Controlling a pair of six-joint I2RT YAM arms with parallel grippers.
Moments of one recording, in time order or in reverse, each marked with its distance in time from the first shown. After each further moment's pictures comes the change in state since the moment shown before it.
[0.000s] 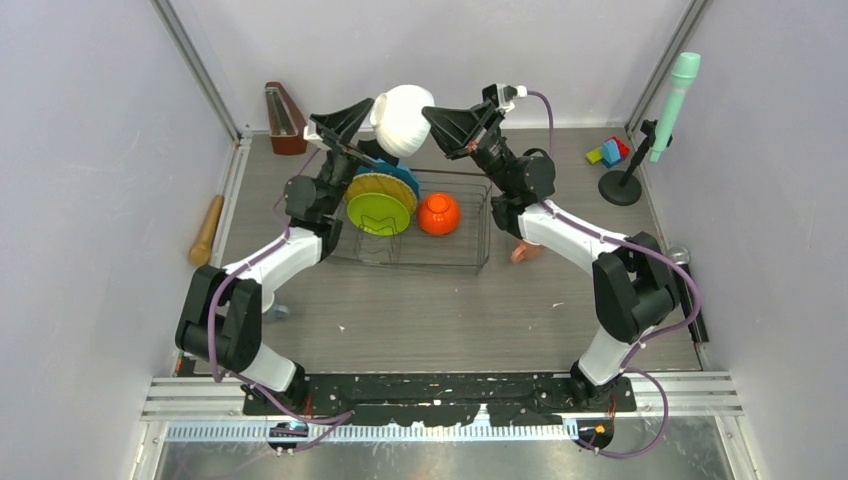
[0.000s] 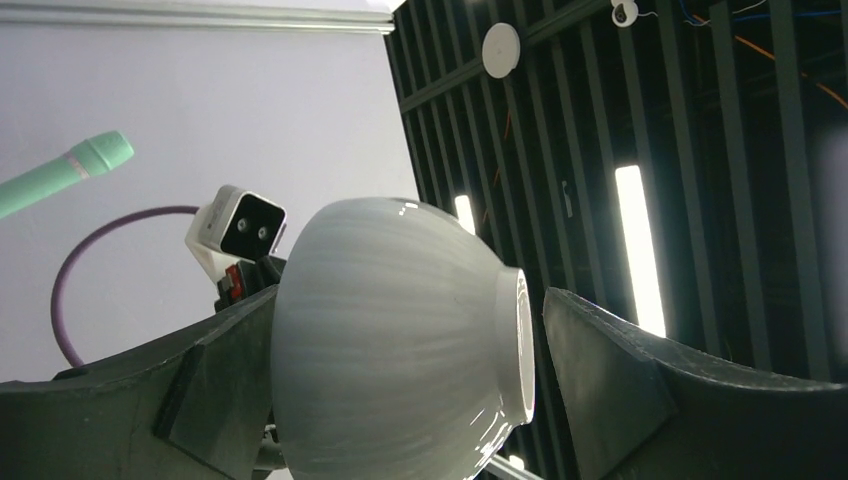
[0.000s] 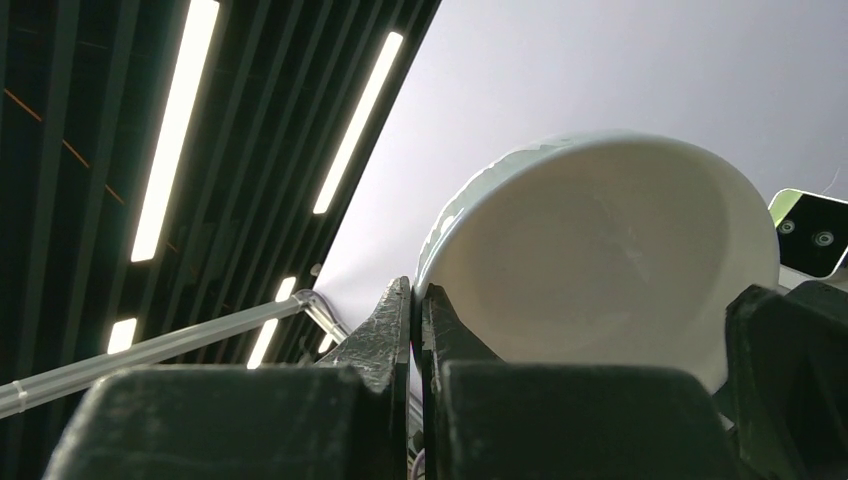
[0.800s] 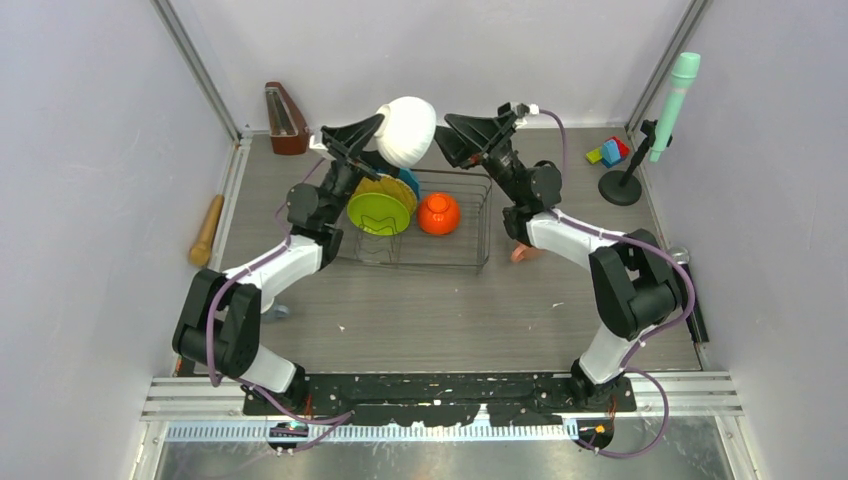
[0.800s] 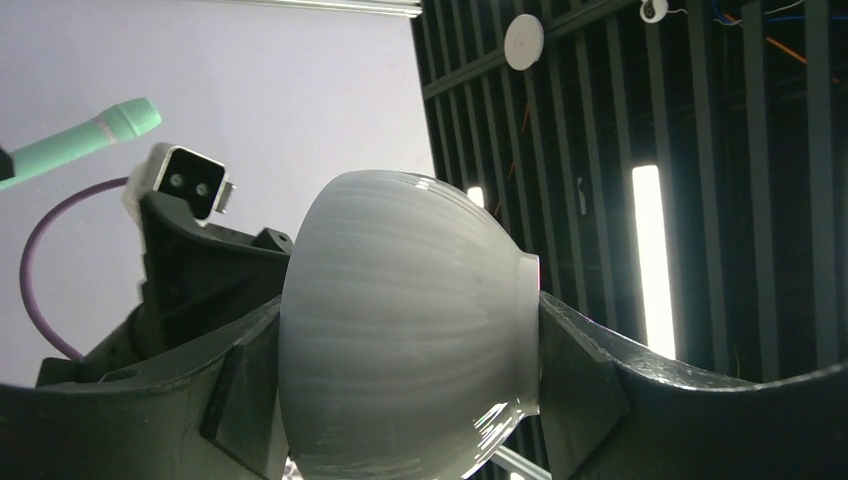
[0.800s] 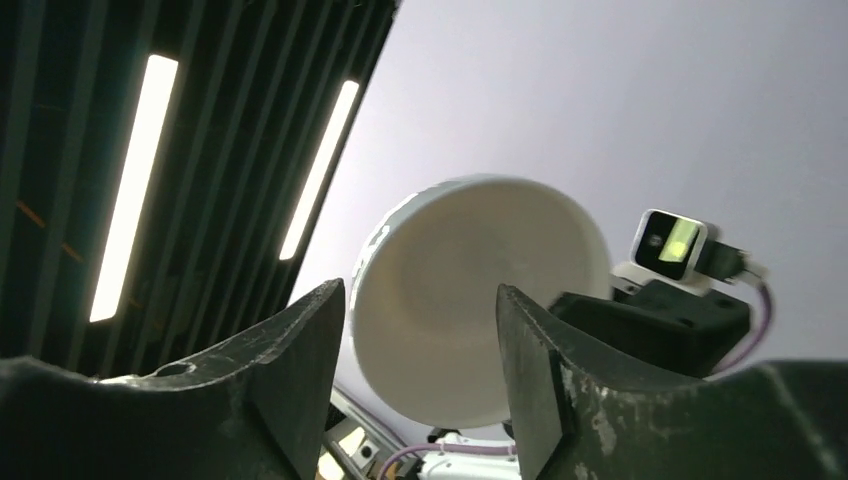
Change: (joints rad) left arm -0.024 -0.027 -0.060 -0.001 0.023 -0.007; right arm -0.069 0.012 -0.118 0.051 0.008 0.004
